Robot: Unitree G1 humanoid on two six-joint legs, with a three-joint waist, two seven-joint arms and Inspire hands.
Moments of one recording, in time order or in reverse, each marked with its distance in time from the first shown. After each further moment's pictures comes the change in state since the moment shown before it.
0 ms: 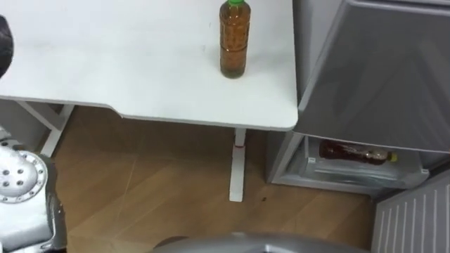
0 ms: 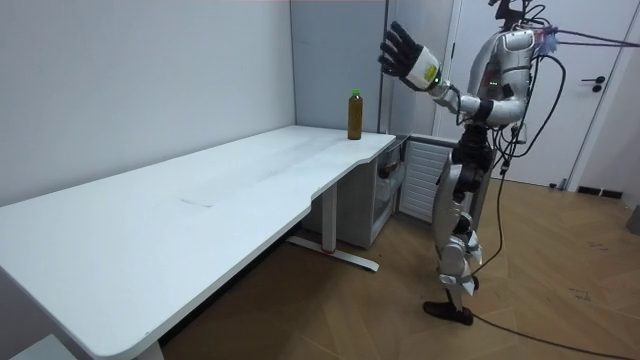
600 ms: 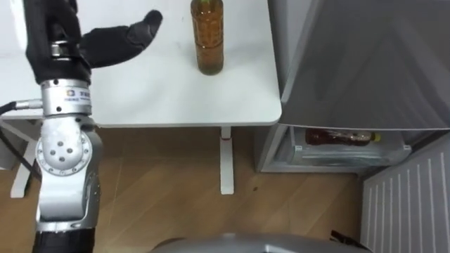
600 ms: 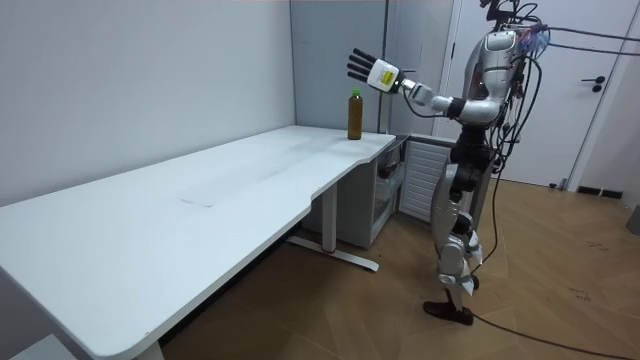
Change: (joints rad) left arm -0.113 -0.001 -0.220 0.043 -0.070 0.053 -0.466; right arm -0.071 0.010 0.027 0.032 -0.001 -0.022 0.002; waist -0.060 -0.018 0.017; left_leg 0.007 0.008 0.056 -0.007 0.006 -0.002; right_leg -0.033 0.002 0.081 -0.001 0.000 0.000
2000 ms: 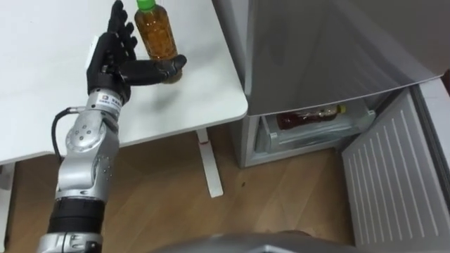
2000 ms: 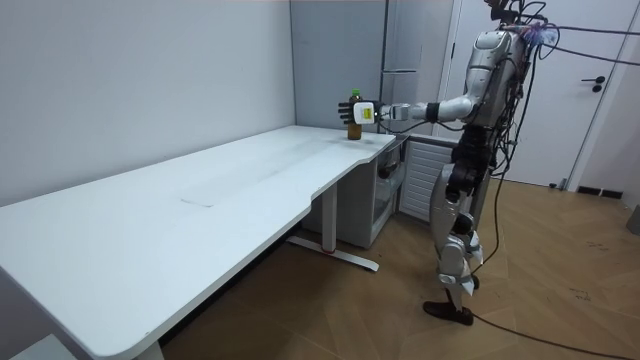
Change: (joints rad) left arm -0.158 0.005 0.000 0.484 -0.243 0.186 -0.111; right arm 0.028 -0.001 -0.015 -0.044 -0.039 0.120 -0.066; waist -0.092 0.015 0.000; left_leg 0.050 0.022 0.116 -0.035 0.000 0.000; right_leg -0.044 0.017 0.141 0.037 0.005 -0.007
